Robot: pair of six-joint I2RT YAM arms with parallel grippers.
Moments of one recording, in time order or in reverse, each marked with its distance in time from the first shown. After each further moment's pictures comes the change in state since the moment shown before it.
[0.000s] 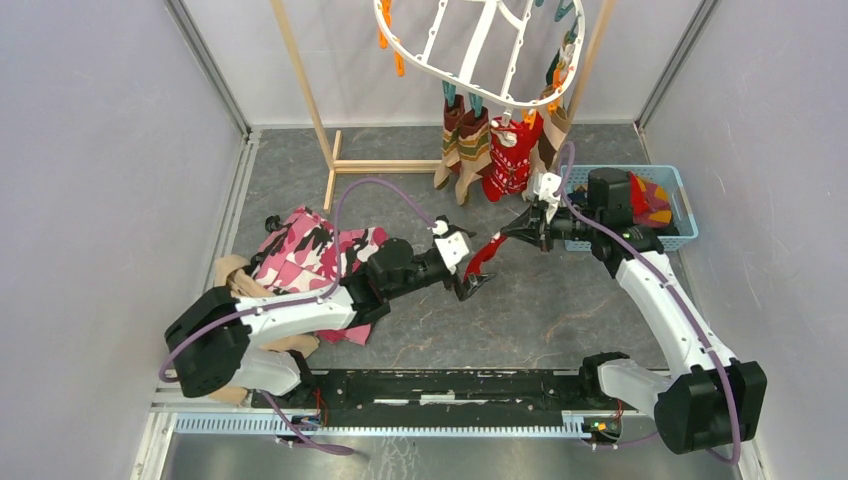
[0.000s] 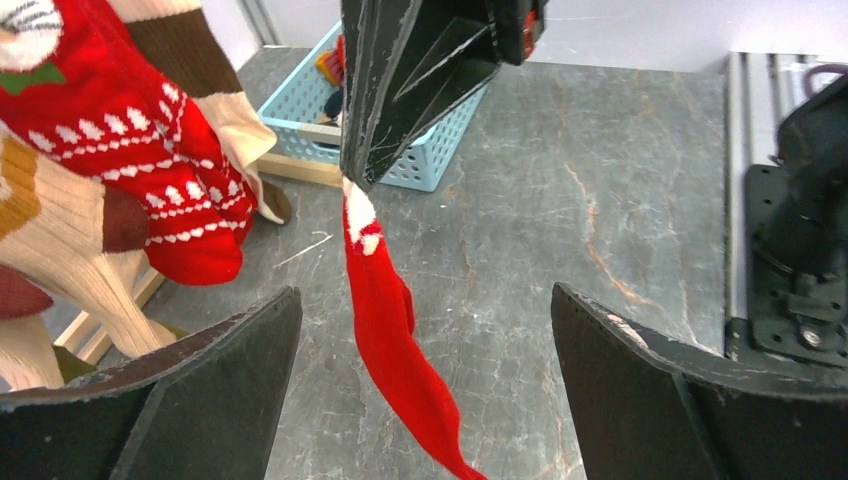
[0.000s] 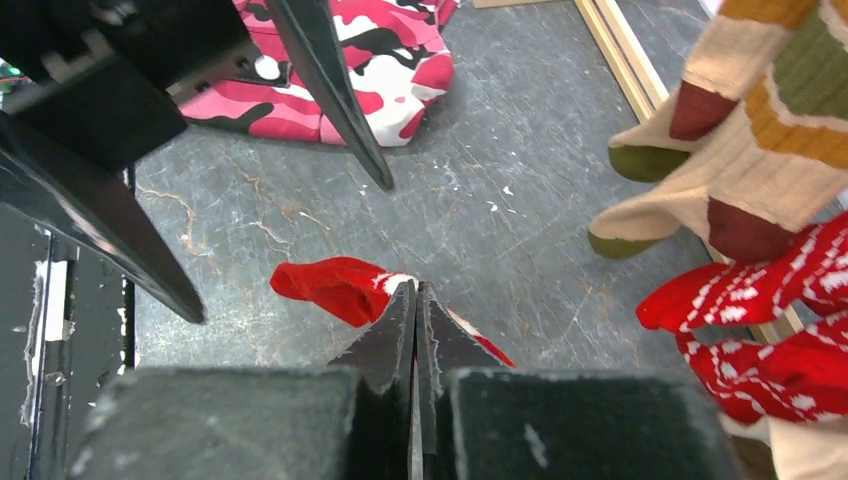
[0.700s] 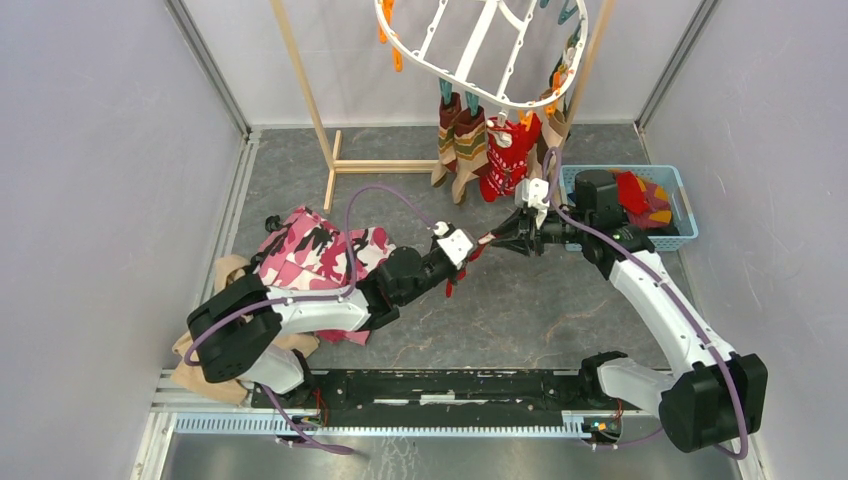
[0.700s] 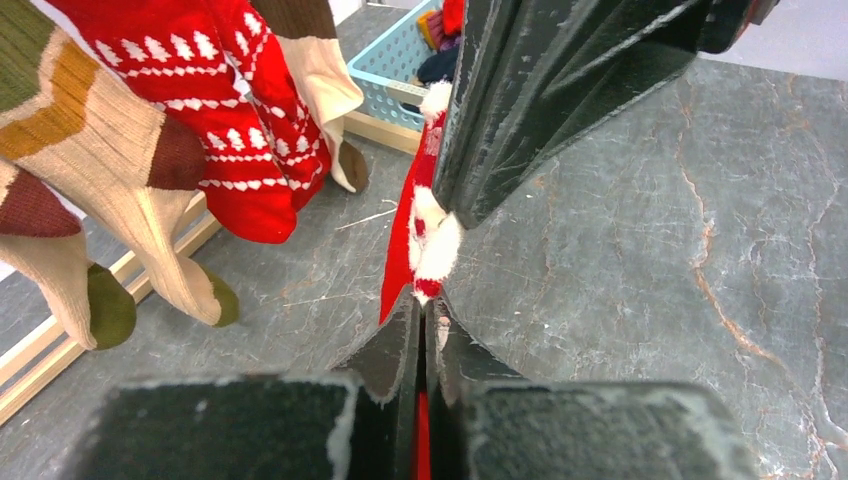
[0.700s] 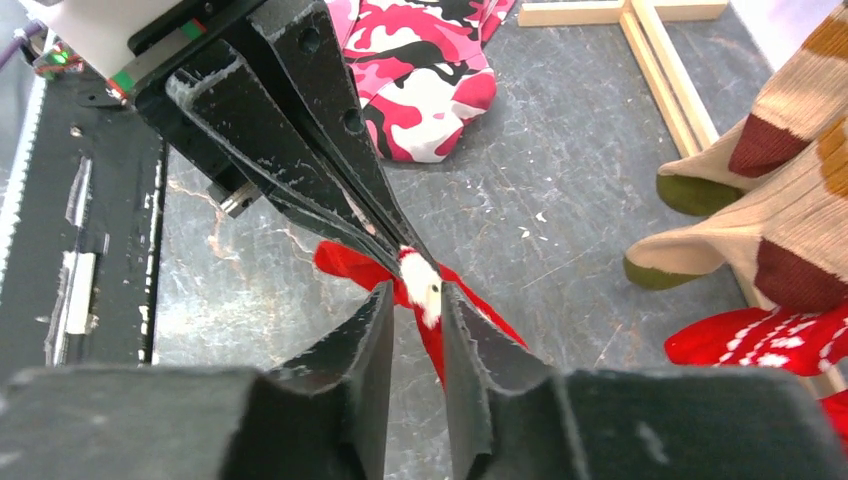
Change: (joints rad) left arm -0.034 0.154 -0.027 0.199 -0.253 -0.009; right arm 0.090 0.014 -0.002 0.006 -0.003 -0.014
